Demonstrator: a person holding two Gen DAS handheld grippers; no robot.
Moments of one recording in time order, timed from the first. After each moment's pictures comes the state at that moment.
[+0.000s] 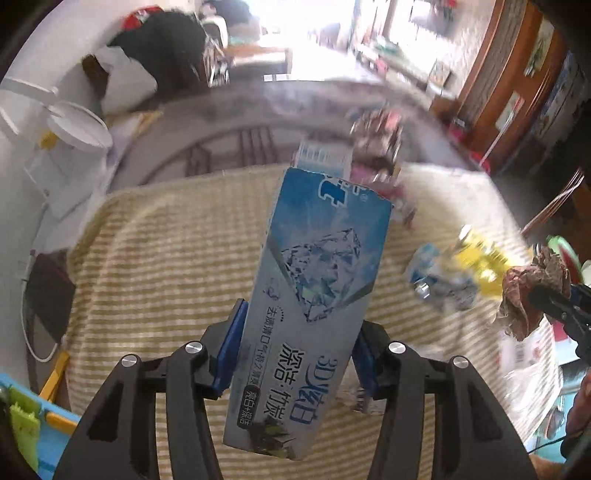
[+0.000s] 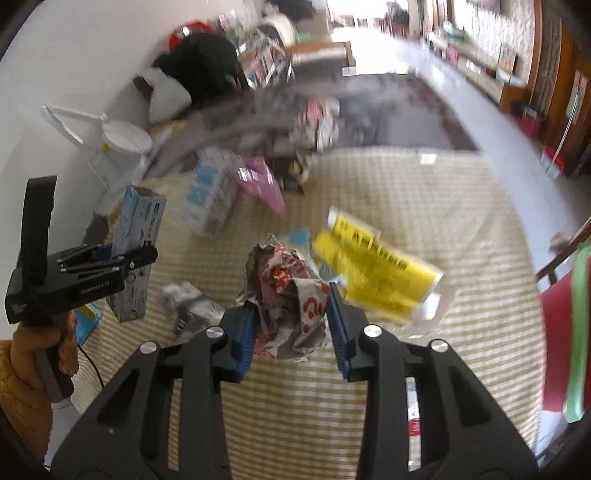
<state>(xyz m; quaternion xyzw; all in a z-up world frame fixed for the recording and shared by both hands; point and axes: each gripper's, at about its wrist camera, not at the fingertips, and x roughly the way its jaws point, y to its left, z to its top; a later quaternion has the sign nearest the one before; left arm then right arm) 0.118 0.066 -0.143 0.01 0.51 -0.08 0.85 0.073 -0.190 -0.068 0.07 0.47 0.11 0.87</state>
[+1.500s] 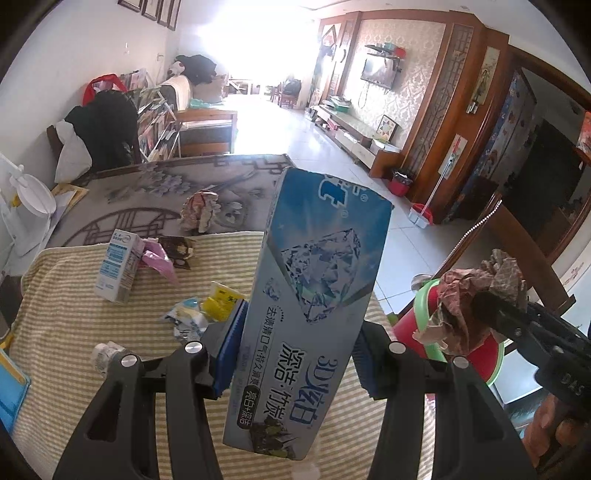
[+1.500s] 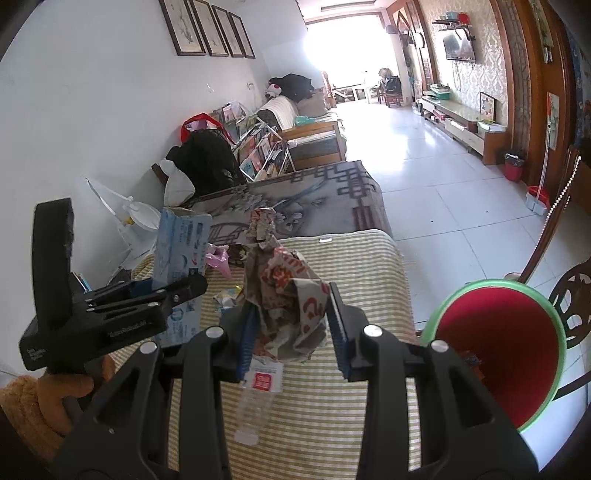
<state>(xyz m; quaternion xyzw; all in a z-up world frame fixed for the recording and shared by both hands) 0.025 -0.169 -0.053 -0.03 0.40 -0.14 0.90 -0.015 -0.387 0.016 0.11 0.35 0.13 0.92</state>
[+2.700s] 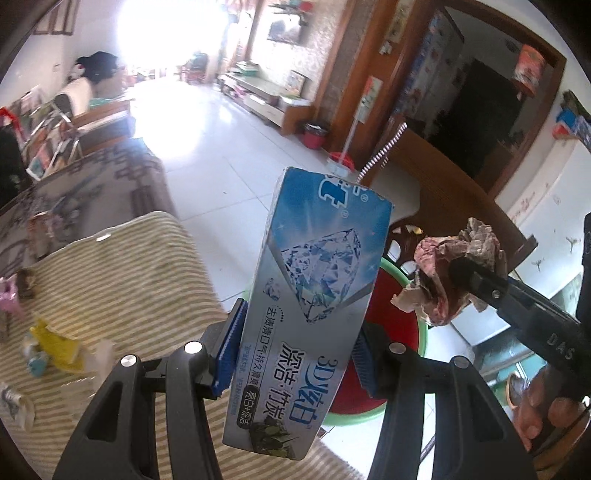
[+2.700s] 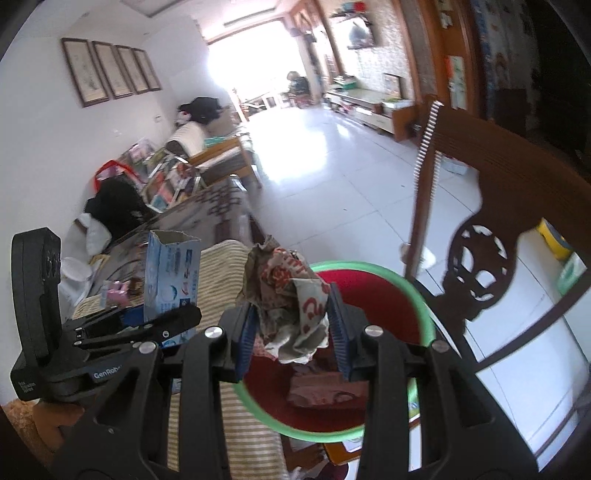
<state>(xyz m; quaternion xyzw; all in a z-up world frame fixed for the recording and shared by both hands) 0.027 -0.398 -0.085 0.03 0.45 -0.30 0.84 -0.062 -0.587 -0.008 0.18 0.35 -0.04 0.92</state>
